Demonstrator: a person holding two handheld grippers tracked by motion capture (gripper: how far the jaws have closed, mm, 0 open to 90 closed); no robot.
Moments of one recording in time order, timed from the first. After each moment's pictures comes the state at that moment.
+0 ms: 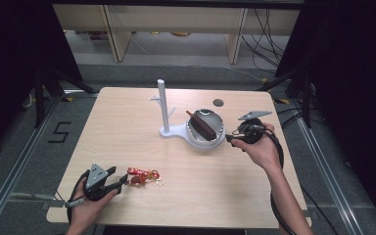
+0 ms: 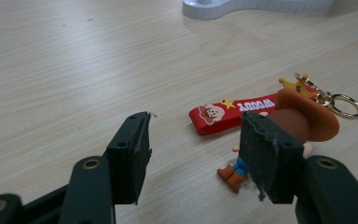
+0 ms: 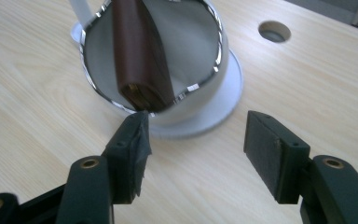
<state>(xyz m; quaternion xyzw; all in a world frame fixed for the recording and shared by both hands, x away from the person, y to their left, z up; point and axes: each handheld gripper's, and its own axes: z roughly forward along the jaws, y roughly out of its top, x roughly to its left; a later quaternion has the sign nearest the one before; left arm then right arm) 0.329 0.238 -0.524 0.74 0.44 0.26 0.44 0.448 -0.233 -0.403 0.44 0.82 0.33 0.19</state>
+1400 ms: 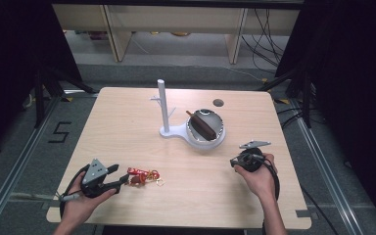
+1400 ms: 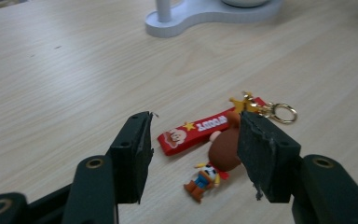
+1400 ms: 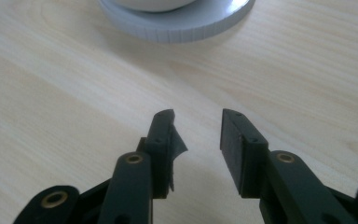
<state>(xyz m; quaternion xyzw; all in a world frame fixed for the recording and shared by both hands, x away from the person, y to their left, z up) 0.328 0.233 -0.481 0.79 0.38 0.21 0.44 0.396 -0.238 -0.467 0.50 0.80 0.29 0.16</state>
